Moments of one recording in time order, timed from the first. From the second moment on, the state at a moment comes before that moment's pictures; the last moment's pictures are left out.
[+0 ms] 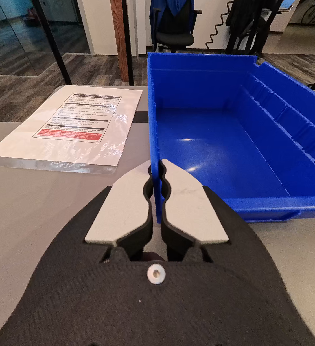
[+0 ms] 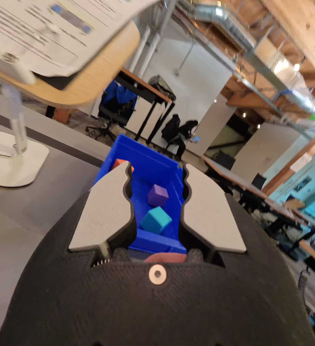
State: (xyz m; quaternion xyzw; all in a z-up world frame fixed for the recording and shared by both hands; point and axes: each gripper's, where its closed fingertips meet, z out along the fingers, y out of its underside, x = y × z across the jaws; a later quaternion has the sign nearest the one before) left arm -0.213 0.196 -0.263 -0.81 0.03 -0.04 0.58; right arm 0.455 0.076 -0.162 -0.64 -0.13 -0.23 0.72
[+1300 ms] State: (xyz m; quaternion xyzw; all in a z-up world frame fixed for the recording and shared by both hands) left arm -0.198 0.187 -0.259 -0.80 0.07 -0.03 0.59; right arm 0.634 0.125 -0.245 -0.78 0.02 -0.10 0.62
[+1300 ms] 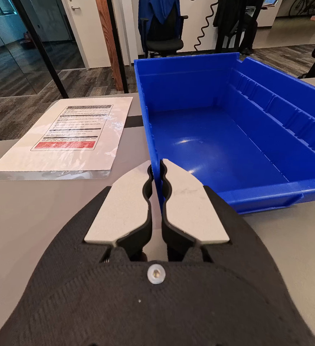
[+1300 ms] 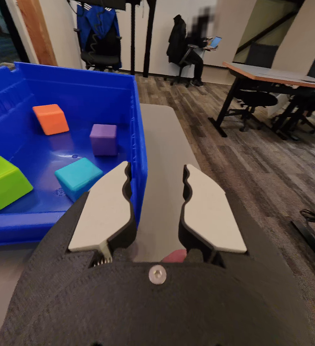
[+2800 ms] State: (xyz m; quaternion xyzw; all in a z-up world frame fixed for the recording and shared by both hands) left arm -0.185 0.078 -0.219 -0.76 0.08 -0.06 0.65; right arm 0.576 0.038 -0.255 -0.81 -0.05 -0.02 0.58
